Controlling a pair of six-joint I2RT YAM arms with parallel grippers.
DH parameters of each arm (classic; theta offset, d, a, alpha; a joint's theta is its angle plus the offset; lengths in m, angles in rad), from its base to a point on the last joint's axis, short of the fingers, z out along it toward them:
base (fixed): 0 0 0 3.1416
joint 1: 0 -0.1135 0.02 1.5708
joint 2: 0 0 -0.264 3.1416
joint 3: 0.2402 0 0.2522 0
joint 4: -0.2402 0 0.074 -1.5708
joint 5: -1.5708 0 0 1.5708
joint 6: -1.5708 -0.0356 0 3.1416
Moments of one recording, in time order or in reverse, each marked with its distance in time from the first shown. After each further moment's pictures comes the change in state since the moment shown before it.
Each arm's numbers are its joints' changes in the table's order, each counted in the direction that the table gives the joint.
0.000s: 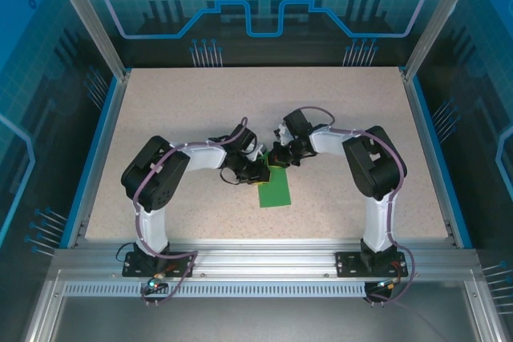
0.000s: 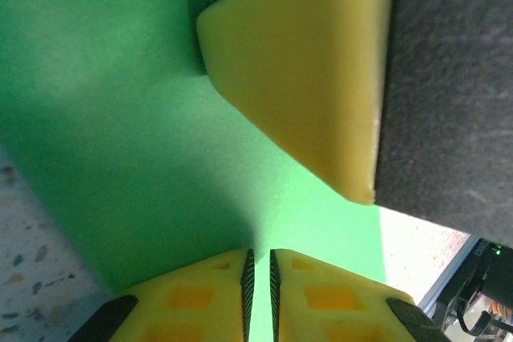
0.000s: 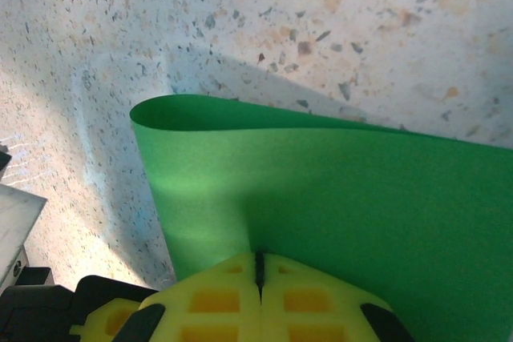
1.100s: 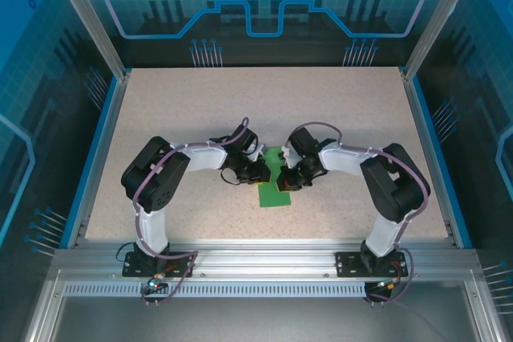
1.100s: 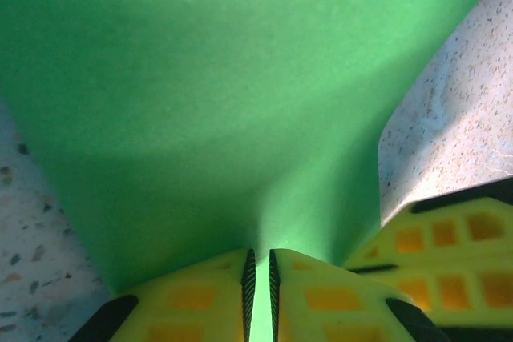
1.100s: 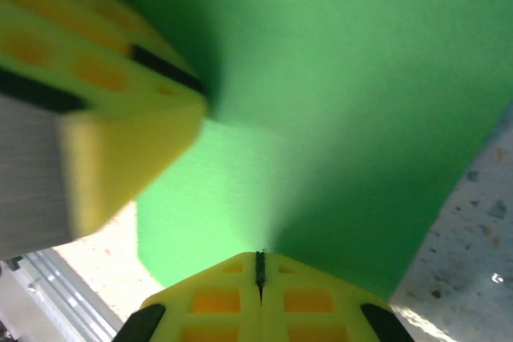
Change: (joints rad) left arm 0.013 -0.008 0.000 -0.001 0.030 0.001; right arm -0.067 -0.217 -0.232 -0.188 -0.013 0.158
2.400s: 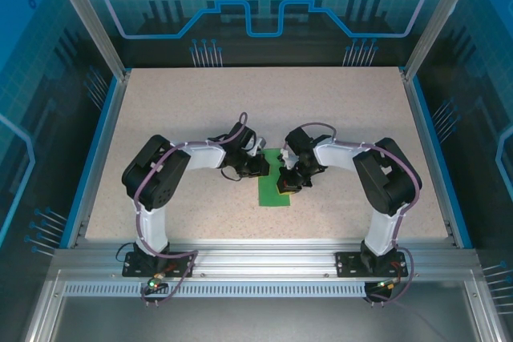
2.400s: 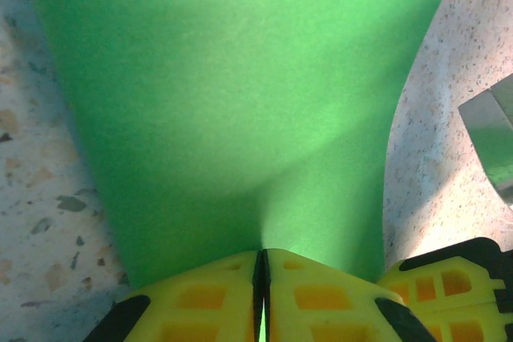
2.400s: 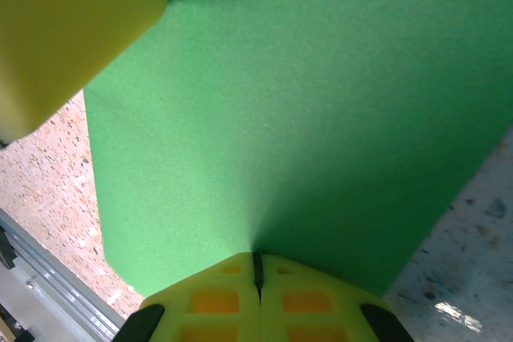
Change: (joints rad) left arm -0.032 0.020 -0.014 0.132 0.053 -0.005; right arm -0.001 0.055 0.068 -0.103 -0.017 0.000
